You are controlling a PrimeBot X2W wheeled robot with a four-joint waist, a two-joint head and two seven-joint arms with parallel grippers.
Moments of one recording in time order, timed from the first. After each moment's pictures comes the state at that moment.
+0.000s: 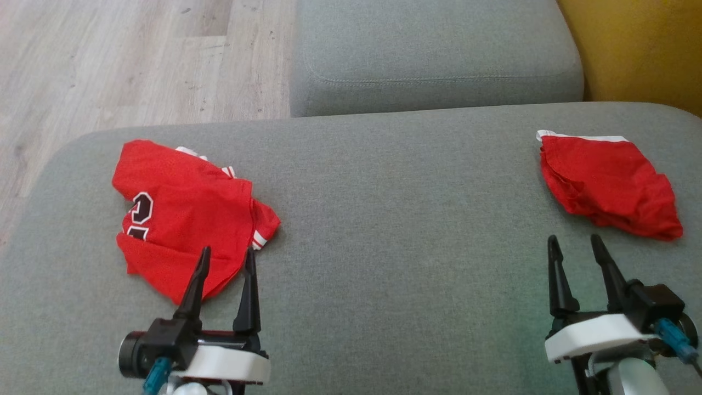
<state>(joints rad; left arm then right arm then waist) -0.02 0.05 -0.22 0.22 -0.22 0.01 -0.26 -0.02 -0.05 -0.04 0.32 0.10 0.13 -0.24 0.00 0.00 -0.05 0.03</state>
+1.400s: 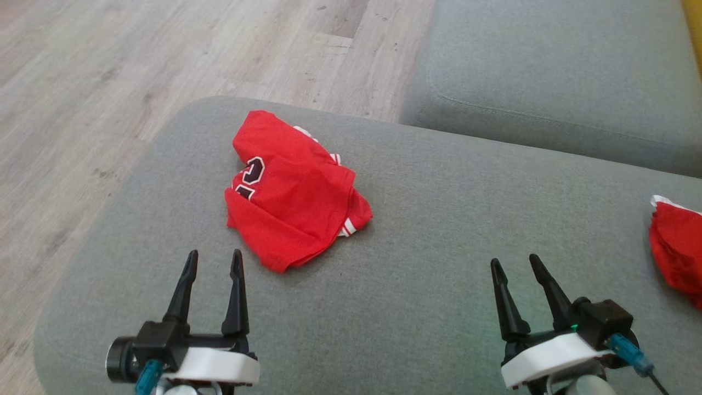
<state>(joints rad) -0.01 0.05 -0.17 0.24 -0.19 0.00 -0.26 0.02 -0.05 0.16 0.32 0.21 0.13 -0.25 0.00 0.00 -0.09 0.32</state>
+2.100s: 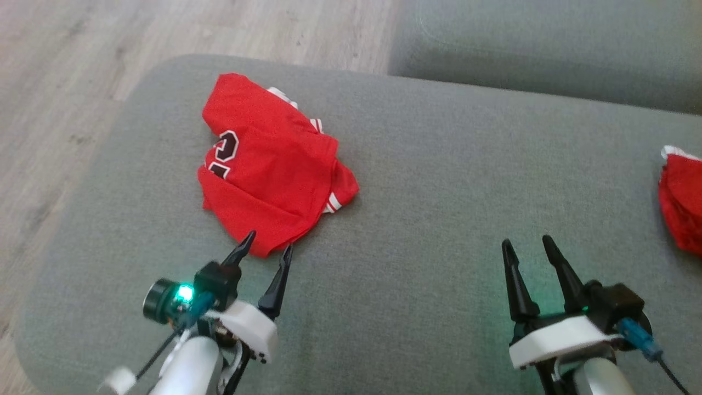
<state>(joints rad) -0.24 0.11 -0.34 0.49 -0.13 -0.12 -0.11 -0.02 -0.05 0.11 0.31 0.18 0.13 -0.25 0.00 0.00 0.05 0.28</state>
